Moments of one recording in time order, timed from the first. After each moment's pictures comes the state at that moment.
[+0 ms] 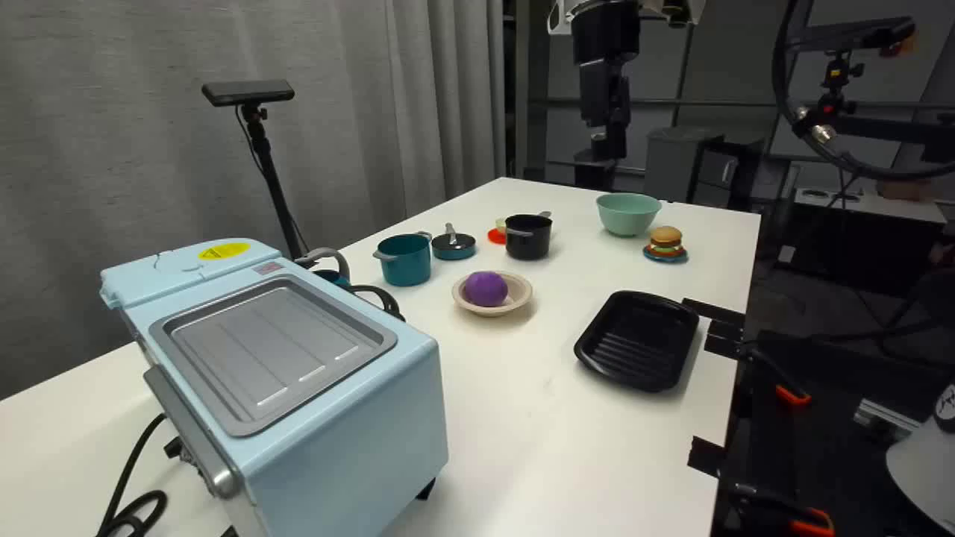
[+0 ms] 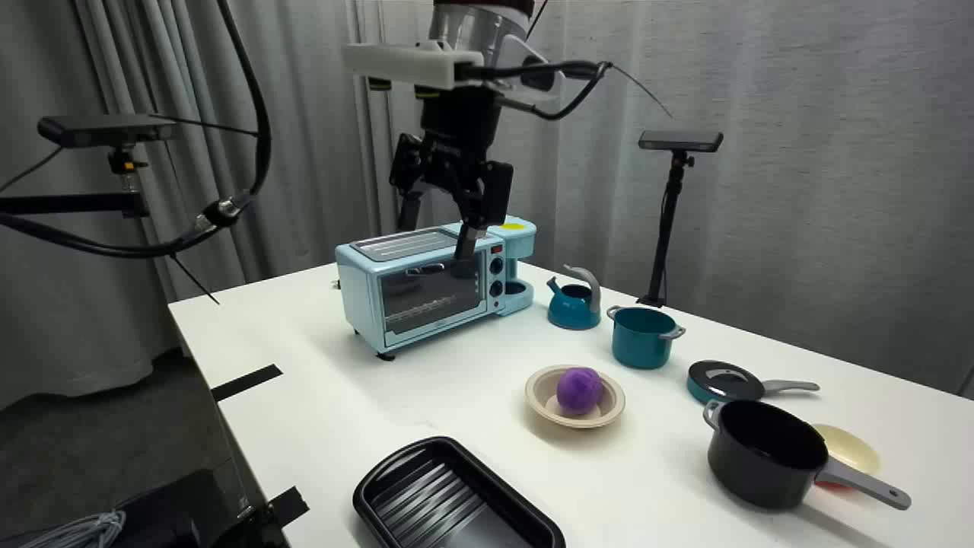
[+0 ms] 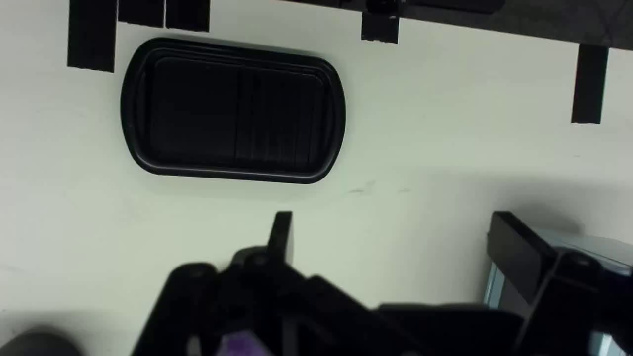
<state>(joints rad) 0.02 -0.23 -0.10 -2.14 0.10 1.71 -0.17</state>
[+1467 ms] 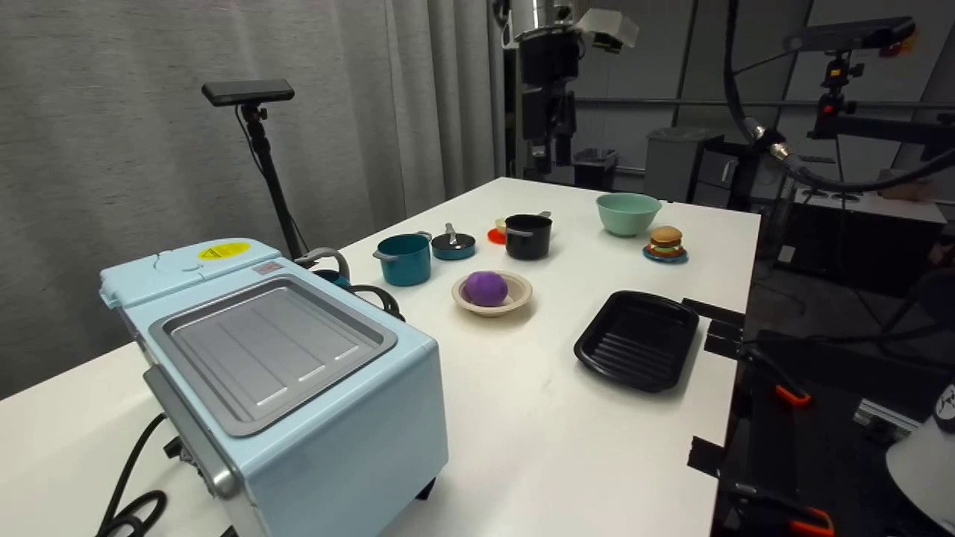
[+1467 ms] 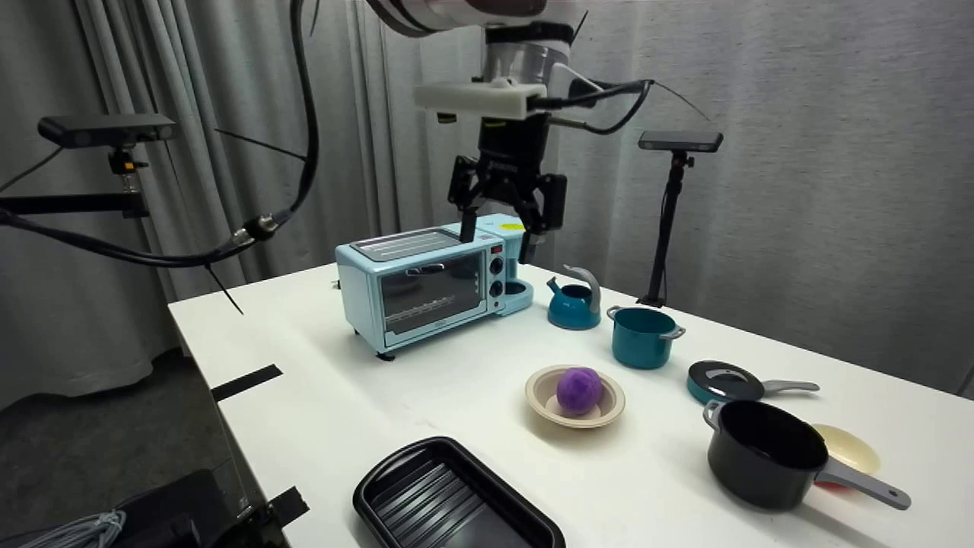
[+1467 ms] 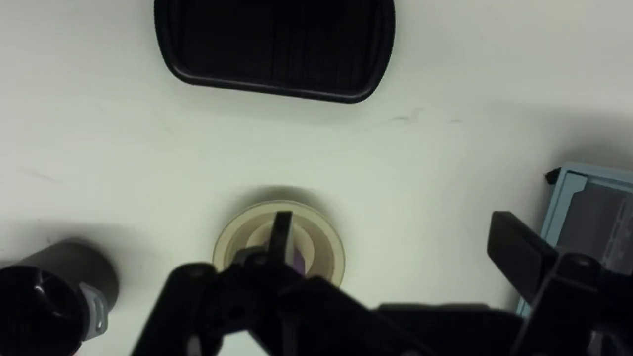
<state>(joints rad) 0.02 -0.01 -0.09 -1.97 0.05 1.83 -0.18</state>
